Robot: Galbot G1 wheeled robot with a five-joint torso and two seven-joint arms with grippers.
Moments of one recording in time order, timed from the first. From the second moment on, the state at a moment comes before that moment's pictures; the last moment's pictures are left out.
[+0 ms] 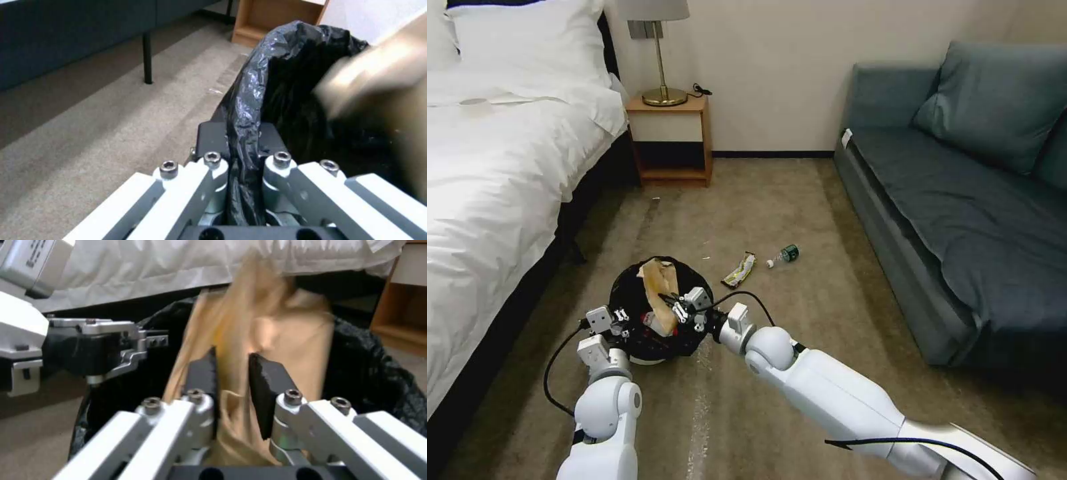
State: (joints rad) left arm 1.27 -1.58 -0.65 -1.81 -0.20 0.21 -0.24; right arm -0.59 1.31 -0.50 1.35 0.52 0.12 -0.17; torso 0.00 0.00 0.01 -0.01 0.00
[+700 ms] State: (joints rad) left arm 1.27 -1.57 -0.65 -1.80 -0.20 0.21 -0.24; right arm -0.59 1.31 -0.44 1.38 0.52 0.12 -0.10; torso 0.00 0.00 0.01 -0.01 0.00
